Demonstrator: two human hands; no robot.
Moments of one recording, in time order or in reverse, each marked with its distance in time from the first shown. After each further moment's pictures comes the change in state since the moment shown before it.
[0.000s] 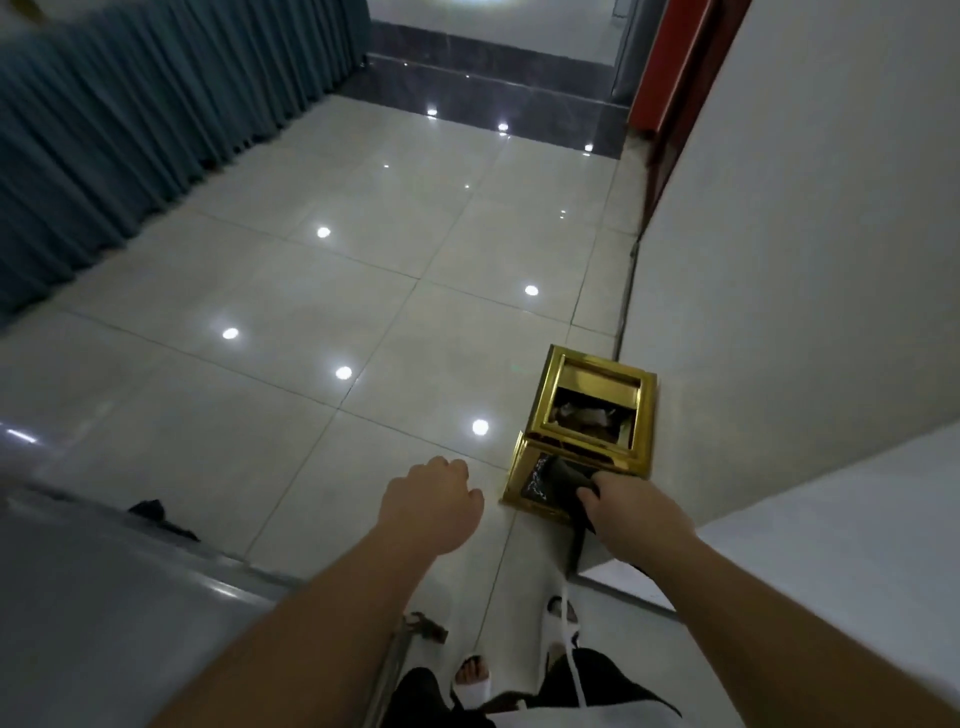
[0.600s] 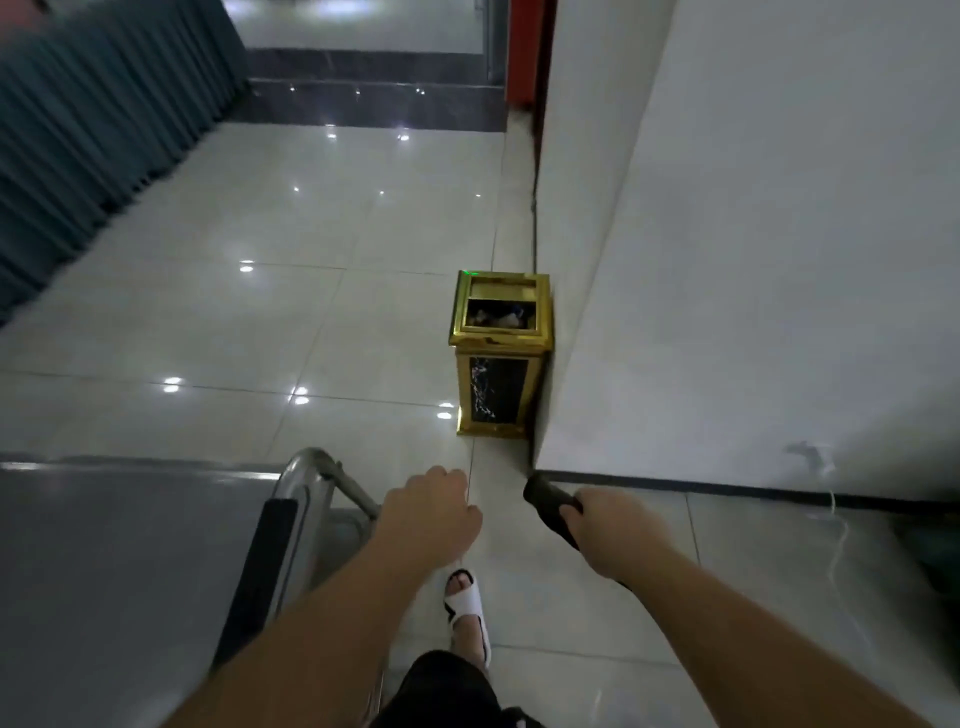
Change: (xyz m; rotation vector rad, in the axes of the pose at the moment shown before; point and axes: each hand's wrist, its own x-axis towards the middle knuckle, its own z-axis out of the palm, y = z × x) left_hand -0.257 0.069 0.136 0.108 -0.049 0.216; right_hand -0.294 0.100 0.162 0.084 -0.006 0.202
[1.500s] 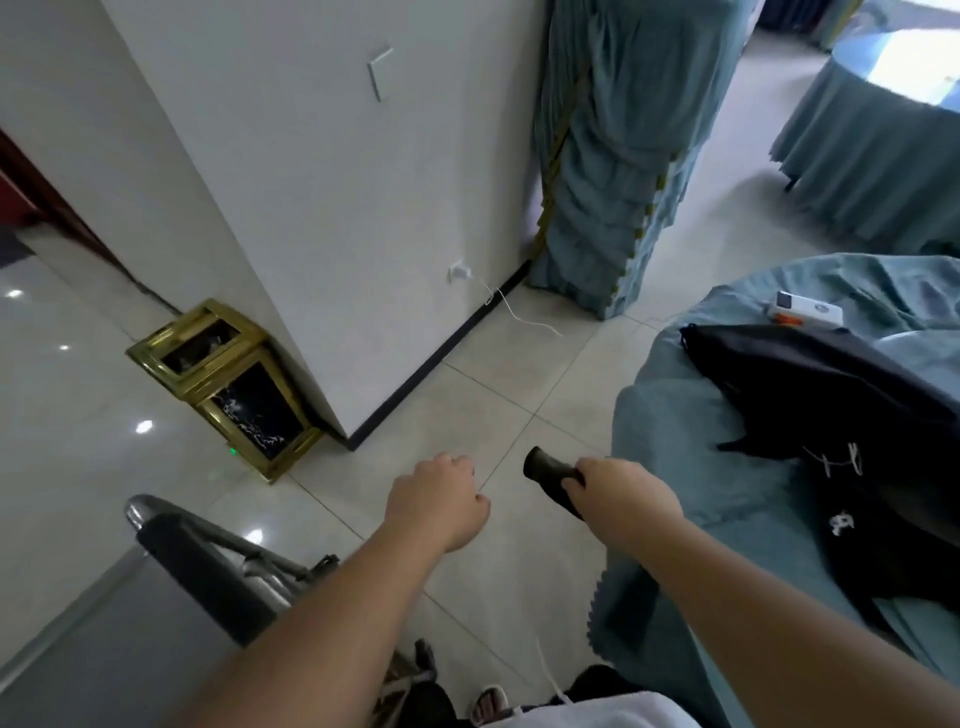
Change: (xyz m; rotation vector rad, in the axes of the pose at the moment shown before) left_hand -0.285 -0.028 0.093 0.479 -0.142 0.921; right_hand -0.439 -0.094 0.242 0.393 0.289 0.826
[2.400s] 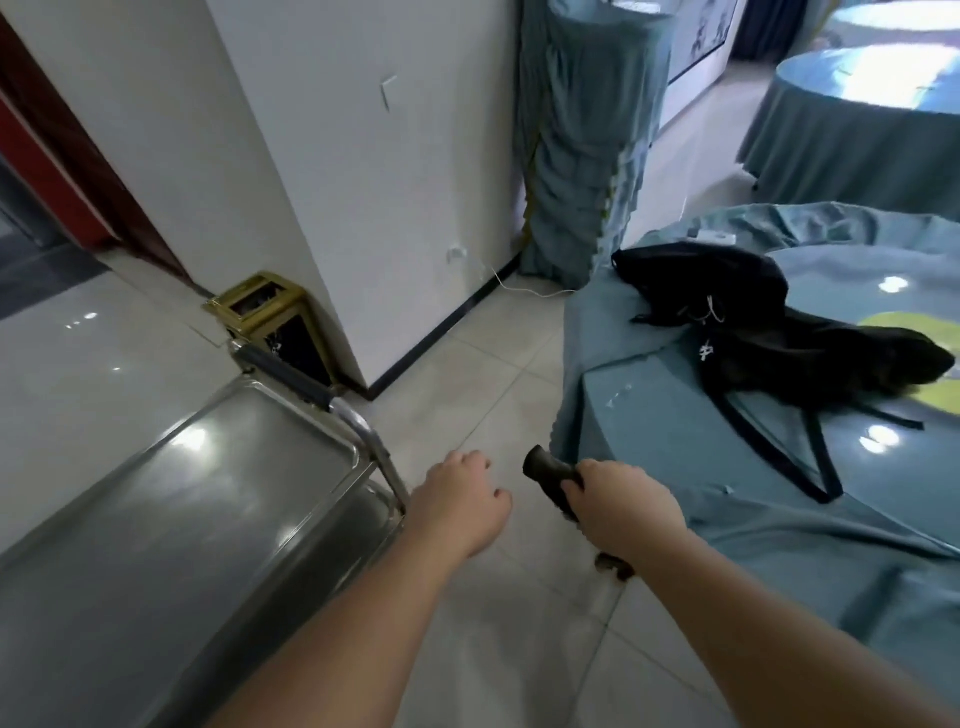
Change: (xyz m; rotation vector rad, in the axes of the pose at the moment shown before) left_hand -0.410 0.123 0.155 -0.224 0.109 -0.050; right_hand -0.422 0.087 0.138 0.050 0.142 0.000
